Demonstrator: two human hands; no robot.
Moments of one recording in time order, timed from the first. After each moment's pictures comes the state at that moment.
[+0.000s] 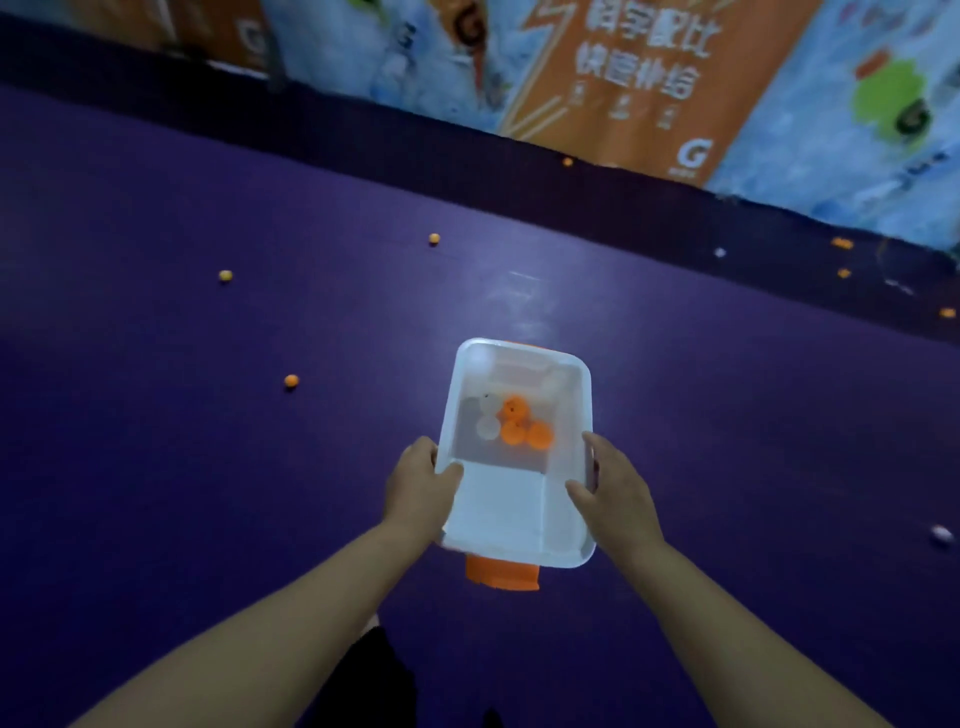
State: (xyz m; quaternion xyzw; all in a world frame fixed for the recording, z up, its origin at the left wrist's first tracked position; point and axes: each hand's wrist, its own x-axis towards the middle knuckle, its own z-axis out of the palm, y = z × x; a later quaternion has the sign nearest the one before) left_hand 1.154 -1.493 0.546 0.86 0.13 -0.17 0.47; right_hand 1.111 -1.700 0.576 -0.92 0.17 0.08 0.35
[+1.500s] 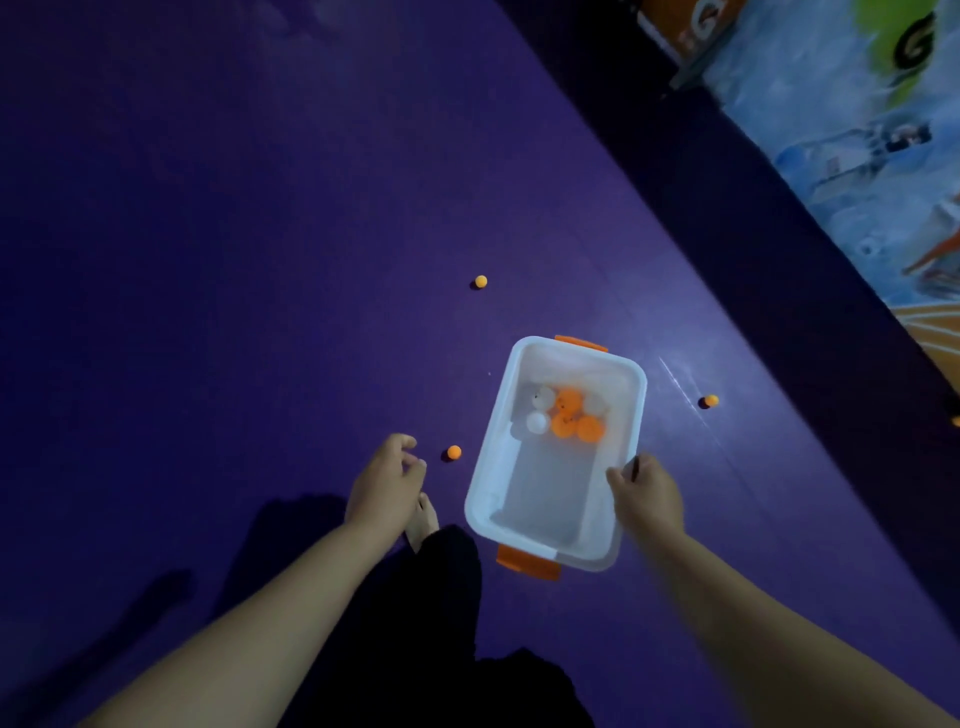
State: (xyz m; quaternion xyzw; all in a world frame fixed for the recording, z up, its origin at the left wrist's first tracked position) left_hand 1.618 -1.058 0.437 0.73 0.47 -0.08 0.49; right_hand 1.784 -1.278 0.463 -0.94 0.03 0.25 0.21
